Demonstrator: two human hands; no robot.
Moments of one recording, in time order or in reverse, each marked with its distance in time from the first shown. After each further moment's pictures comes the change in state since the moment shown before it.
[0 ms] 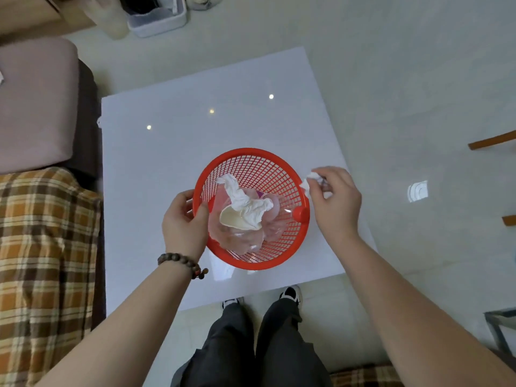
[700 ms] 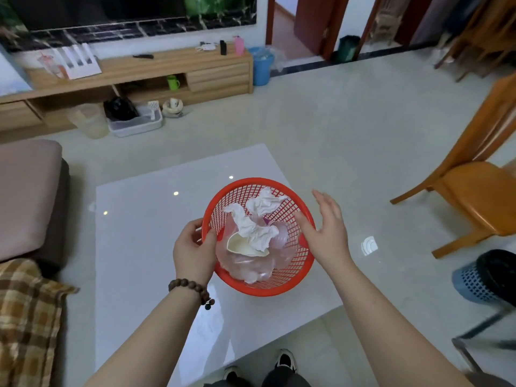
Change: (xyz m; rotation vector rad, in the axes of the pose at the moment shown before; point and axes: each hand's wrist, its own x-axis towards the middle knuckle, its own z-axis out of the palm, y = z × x) left_hand -0.004 0.063 -0.073 -0.285 -0.120 0.168; right_hand -0.037 -0.133 -0.053 -0.095 0.028 0.091
